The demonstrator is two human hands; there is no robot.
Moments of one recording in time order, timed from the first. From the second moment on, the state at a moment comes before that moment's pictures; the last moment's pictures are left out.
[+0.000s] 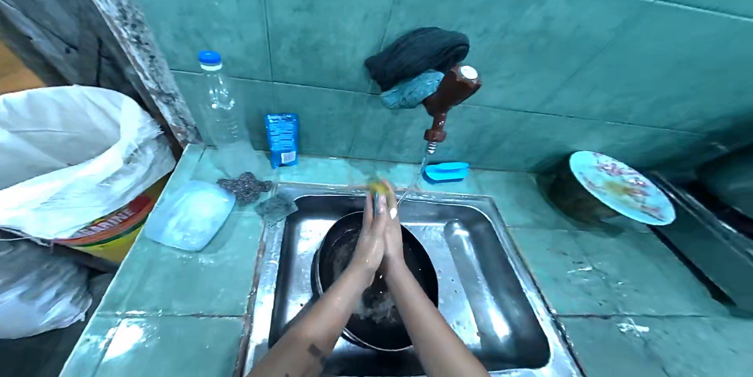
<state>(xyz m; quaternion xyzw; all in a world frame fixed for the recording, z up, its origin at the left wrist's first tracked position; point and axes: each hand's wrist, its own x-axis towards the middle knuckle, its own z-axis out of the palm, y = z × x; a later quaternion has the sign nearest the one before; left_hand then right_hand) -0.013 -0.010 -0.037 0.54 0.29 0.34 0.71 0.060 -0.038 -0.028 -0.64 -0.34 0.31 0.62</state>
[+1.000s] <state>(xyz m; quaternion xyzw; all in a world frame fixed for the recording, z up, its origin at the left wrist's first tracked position) -0.061 -0.007 -0.005 0.18 0.43 0.38 0.80 0.029 -0.034 -0.061 -0.61 -0.48 0.34 0.54</state>
